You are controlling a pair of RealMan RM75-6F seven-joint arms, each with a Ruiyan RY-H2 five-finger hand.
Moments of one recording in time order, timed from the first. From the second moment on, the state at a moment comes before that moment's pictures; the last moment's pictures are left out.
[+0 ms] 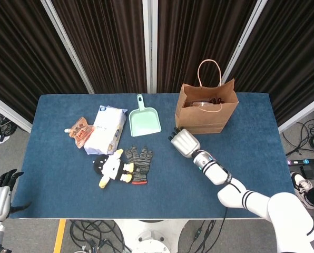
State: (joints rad) left arm 0.01 -1.26 -0.02 -1.50 1.35 1.41 -0.02; right arm 0.94 -1.75 0.10 -0.95 -1.38 0.77 -0.41
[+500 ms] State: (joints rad) left arm 0.01 -1.26 -0.03 -1.51 1.36 1.41 -0.01; right arm 0.89 -1.53 0.09 -1.28 -1.58 1.07 -0.17
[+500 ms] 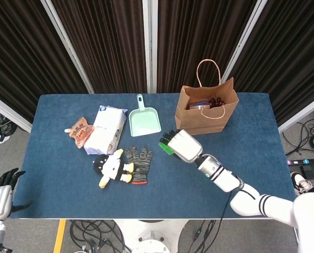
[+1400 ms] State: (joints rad) left arm 0.00 -1.25 -0.03 -1.53 1.35 1.40 0.01; right arm 0.82 -1.24 0.40 -1.40 -1.22 1.19 -0.01
